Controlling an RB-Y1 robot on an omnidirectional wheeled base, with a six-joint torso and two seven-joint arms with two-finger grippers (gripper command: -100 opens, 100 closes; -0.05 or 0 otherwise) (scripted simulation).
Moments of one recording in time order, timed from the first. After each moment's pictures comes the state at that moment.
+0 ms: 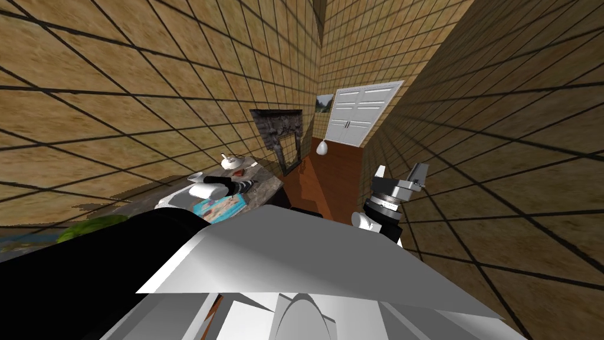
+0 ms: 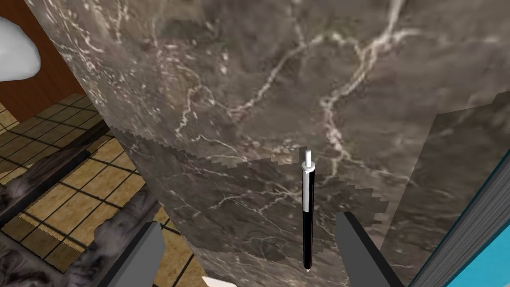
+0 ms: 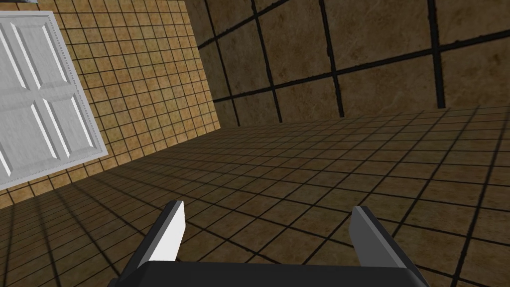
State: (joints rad) left arm 0.75 1.00 0.36 -2.01 0.99 0.83 -0.45; right arm 0.48 0.01 -0.06 -2.24 -0.05 -0.58 -0.12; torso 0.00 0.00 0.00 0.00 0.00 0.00
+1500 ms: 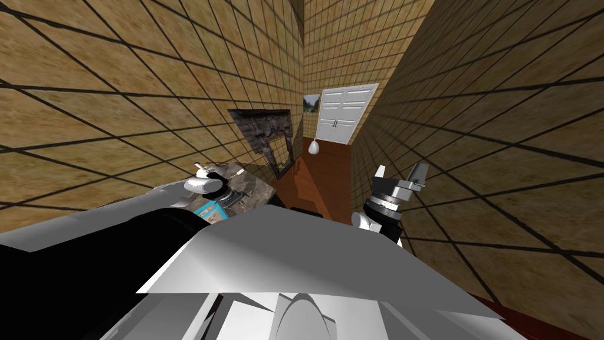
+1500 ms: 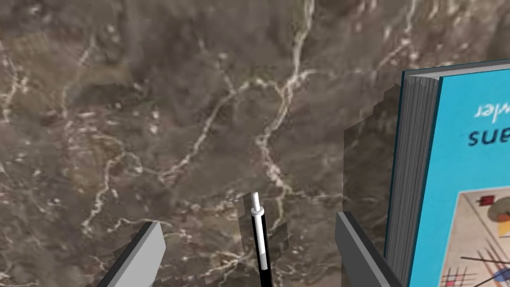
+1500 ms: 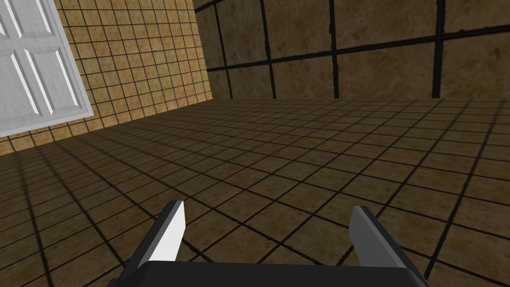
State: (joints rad) left arm 0.79 1.32 0.26 -1.80 1.36 1.16 -0.46; right arm 0.48 0.01 -0.06 -2.24 -0.05 -0.58 -0.12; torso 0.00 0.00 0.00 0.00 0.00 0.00
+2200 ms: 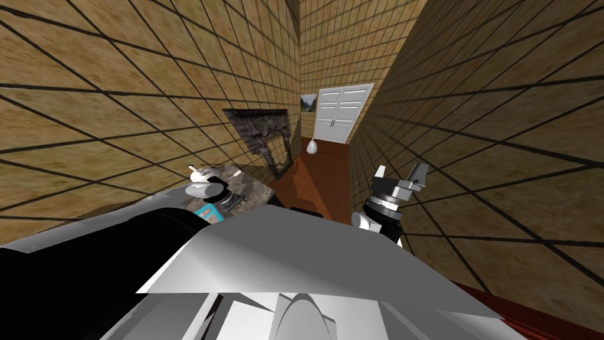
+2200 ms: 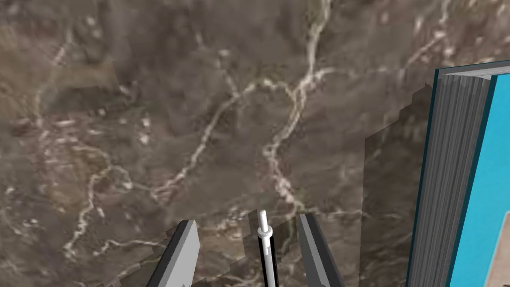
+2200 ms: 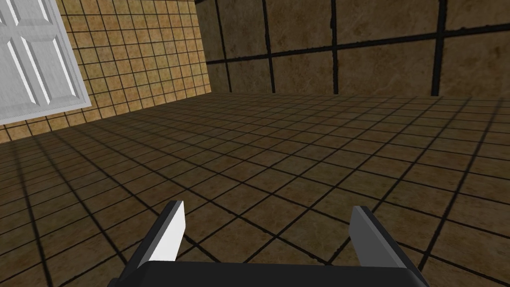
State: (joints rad) left arm 0.77 1.27 0.21 -1.77 1.32 1.14 -0.47; right arm 0.48 0.01 -0.06 -2.24 -0.05 -0.58 -0.12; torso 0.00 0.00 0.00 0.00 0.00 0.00
